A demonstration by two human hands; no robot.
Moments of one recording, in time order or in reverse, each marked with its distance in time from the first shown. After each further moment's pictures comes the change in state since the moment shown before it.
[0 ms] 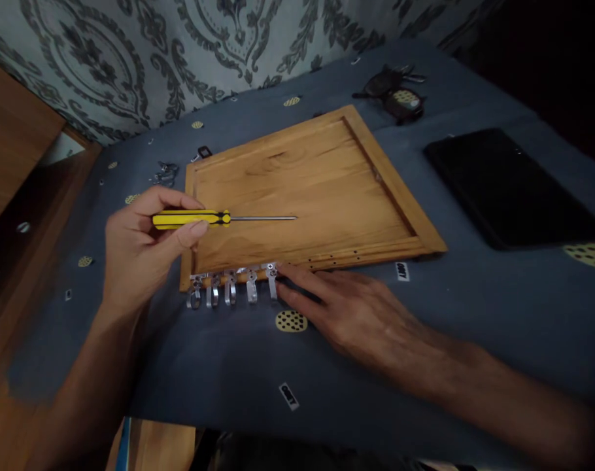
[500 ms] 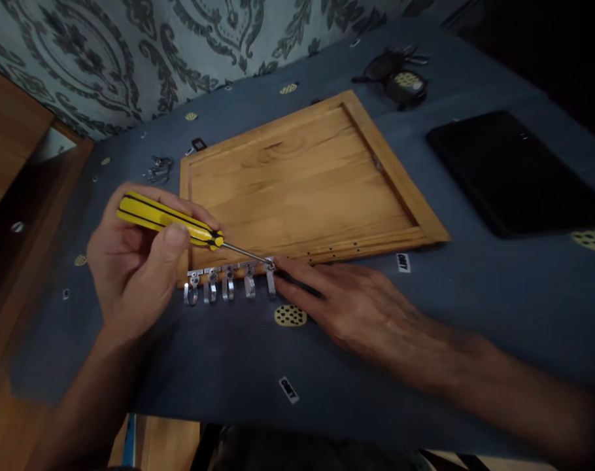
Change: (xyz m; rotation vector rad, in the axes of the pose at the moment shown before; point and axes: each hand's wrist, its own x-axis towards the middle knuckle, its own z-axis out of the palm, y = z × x) left_hand -0.016 0.034 0.030 -0.277 0.129 0.026; right_hand 0.001 0.001 -0.002 -0.011 -0.002 -0.014
